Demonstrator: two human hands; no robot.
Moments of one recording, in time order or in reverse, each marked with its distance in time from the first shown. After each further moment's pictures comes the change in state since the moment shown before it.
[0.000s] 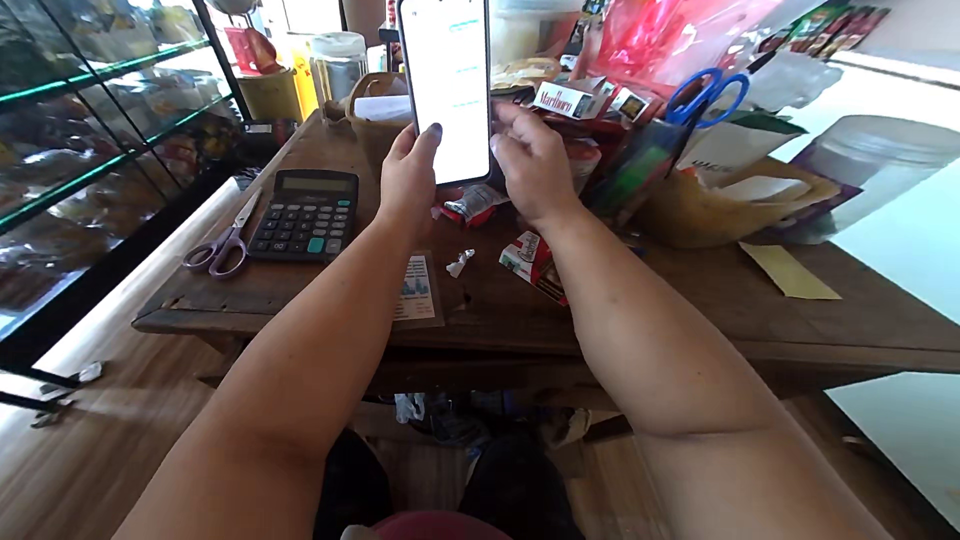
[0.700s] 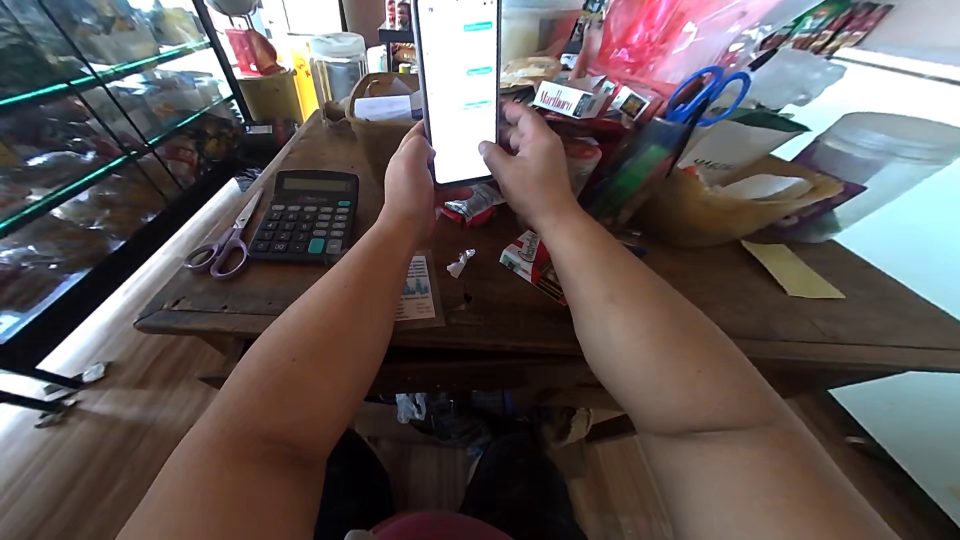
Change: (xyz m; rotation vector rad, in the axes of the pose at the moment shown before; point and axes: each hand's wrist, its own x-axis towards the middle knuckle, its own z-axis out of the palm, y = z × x) left_hand -0.003 -0.002 -0.001 -0.047 -0.119 0.051; right_hand 0.002 0.003 0.005 -0.058 0.062 0.093
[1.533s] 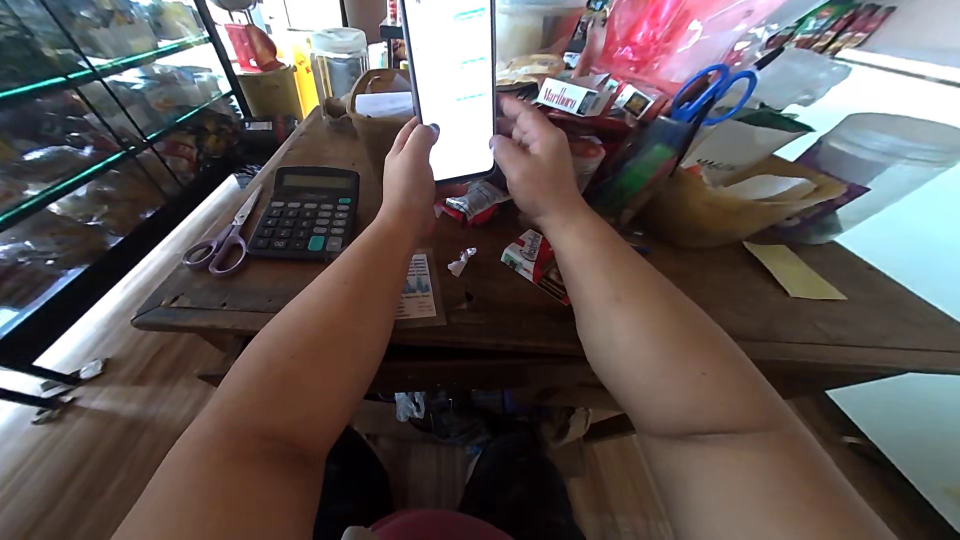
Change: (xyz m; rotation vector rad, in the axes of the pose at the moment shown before) left_hand 0.002 0.001 0.000 0.003 0.096 -0.032; right_hand 0.000 0.001 -0.004 0.037 -0.058 -0.082
